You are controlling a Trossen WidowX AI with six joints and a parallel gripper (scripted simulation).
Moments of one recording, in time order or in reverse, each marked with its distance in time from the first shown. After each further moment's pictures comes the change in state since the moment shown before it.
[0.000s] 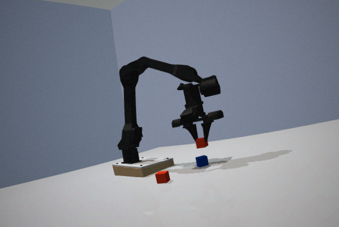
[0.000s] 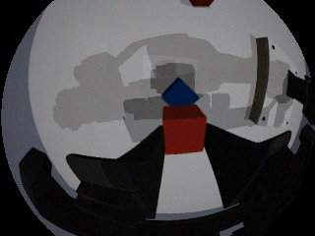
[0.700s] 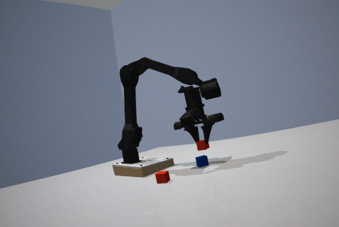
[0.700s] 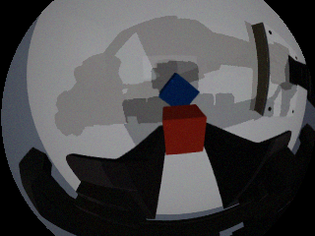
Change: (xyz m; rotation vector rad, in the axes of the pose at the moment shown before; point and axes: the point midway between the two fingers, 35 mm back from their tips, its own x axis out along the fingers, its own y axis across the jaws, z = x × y) arm 0.010 -0.002 -0.007 0.099 0.001 0.007
